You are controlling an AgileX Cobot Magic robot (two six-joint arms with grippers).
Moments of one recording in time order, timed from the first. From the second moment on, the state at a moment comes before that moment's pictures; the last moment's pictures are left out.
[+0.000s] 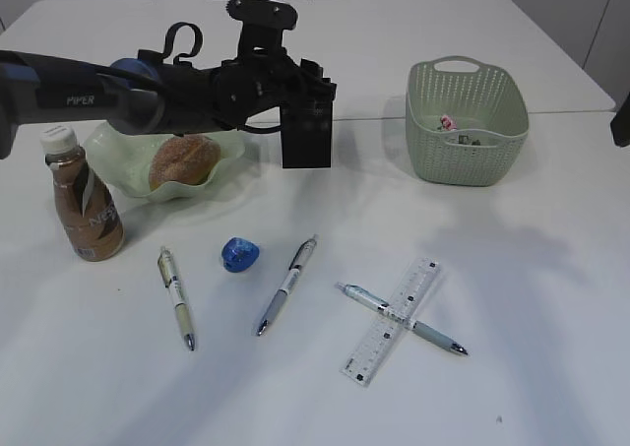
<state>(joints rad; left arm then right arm) -0.50 2.41 -1.85 -0.33 -0.24 0.28 -0.06 1.37 -1.22 0.12 1.06 -0.06</state>
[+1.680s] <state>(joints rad) -0.45 2.11 -1.85 -0.17 0.96 0.05 -0.06 1.37 -1.22 0.14 1.23 -0.06</state>
